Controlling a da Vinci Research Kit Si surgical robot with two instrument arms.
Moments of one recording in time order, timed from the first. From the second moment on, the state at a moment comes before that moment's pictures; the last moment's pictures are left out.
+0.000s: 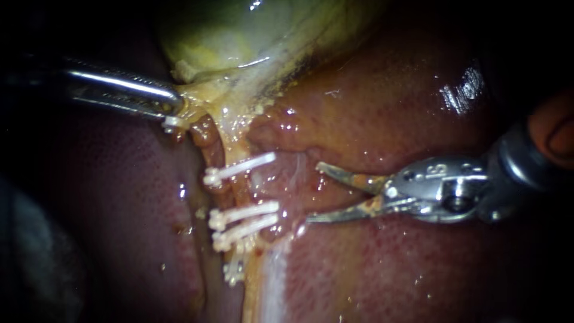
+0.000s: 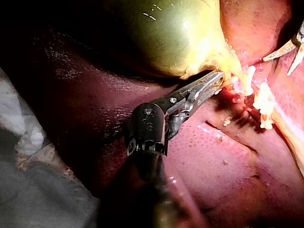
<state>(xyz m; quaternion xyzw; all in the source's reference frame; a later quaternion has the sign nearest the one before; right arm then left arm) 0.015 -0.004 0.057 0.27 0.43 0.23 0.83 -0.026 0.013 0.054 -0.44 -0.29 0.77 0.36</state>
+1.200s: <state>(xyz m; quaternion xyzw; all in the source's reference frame) 0.026 -0.004 0.062 0.39 0.54 0.22 0.72 -0.026 0.013 0.054 -0.44 -0.29 0.77 0.36</state>
